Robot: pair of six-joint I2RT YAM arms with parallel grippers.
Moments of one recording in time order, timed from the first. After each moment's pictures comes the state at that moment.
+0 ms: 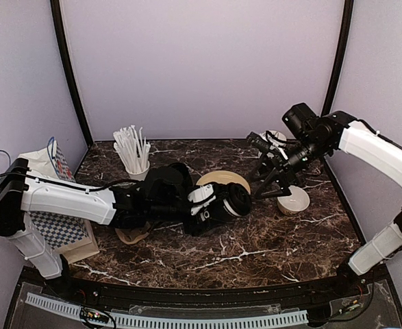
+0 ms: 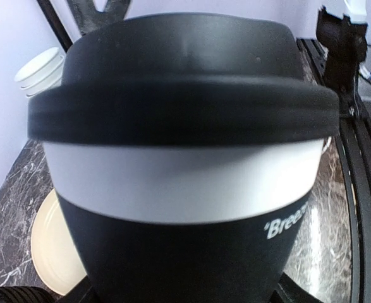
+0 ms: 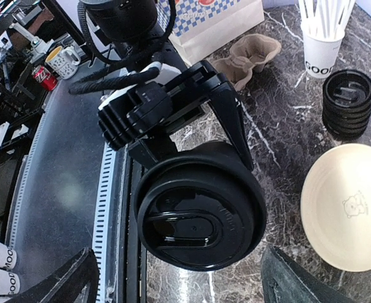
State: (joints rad) left arm -1.09 1.60 0.96 0.17 0.11 0.33; right arm 0.56 1.46 1.40 -1.10 -0.92 -0.64
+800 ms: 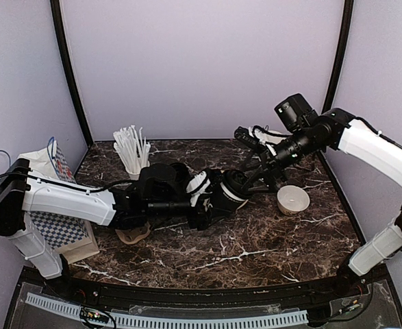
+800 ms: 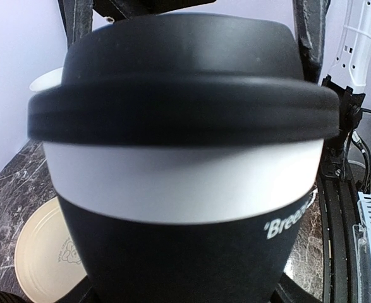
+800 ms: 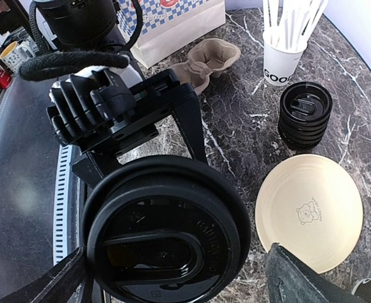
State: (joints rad) left arm -1.07 1.60 0.92 0.38 0.16 0.12; right arm 0.67 1.45 1.46 -0.95 -0.69 -0.52
